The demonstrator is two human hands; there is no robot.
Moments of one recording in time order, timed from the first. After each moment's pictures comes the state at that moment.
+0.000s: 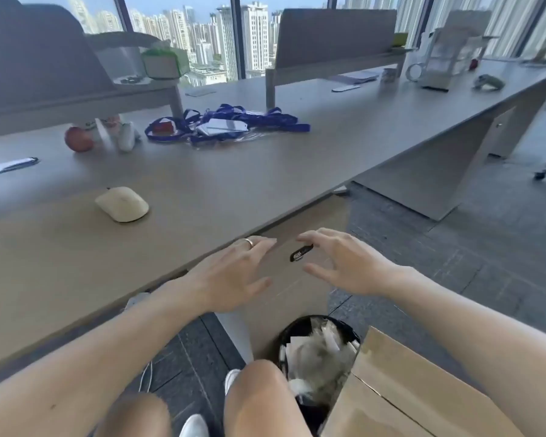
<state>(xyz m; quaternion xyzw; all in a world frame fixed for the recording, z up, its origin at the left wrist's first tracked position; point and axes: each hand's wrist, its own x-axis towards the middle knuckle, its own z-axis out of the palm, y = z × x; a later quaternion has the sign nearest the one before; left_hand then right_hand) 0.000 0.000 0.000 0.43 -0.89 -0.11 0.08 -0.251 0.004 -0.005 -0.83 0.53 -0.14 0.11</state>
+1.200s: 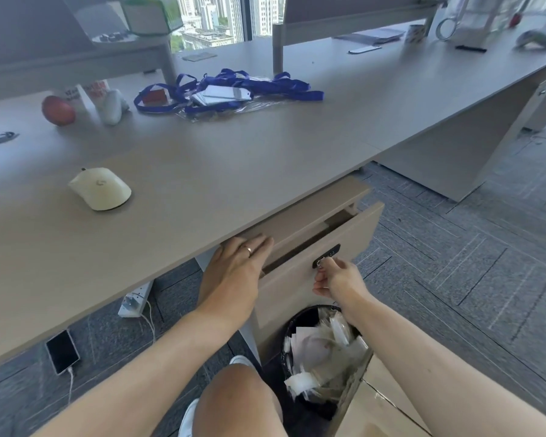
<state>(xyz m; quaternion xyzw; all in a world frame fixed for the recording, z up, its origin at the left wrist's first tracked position) -0.022 -0.017 -0.063 0.55 -0.82 -0.01 0.16 -0.221 -0.038 -0.121 -0.28 0.65 -0.46 0.55</state>
